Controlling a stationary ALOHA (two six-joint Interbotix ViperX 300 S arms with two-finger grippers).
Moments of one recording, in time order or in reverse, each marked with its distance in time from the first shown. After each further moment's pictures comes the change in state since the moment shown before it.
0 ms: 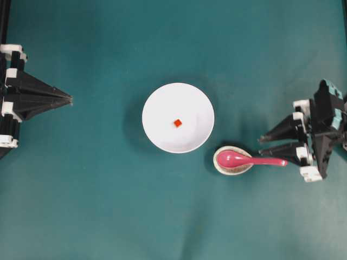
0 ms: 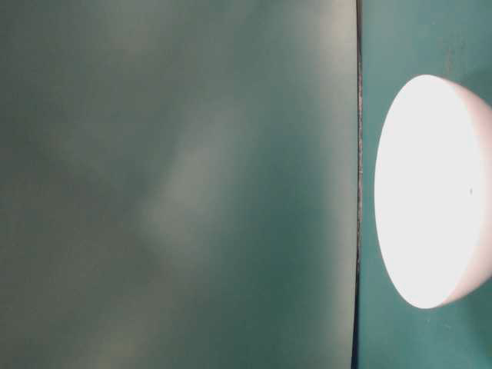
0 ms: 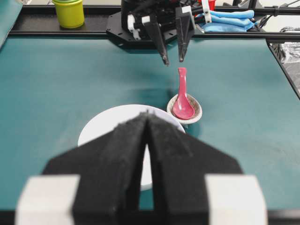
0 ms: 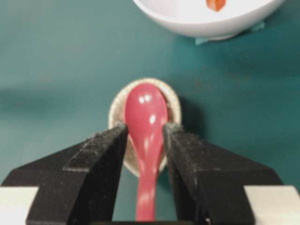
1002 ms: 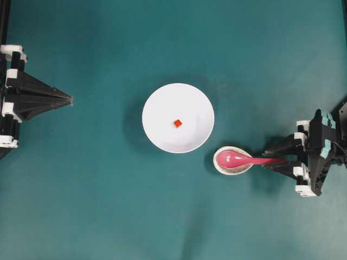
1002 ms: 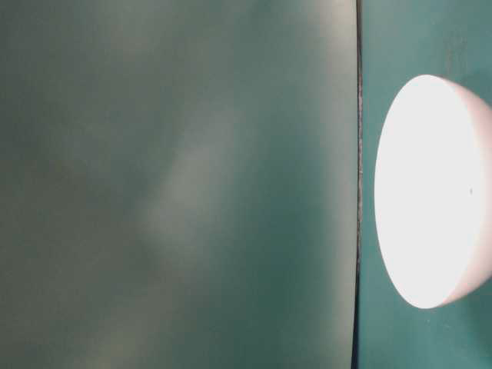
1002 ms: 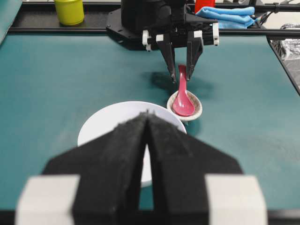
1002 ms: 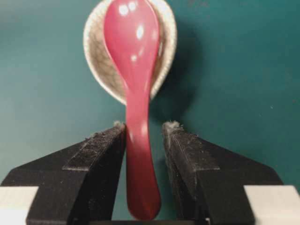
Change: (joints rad) left arm 0.000 0.000 0.000 0.000 0.014 0.000; right arm 0.278 0.310 0.003 0.322 -0.209 -0.069
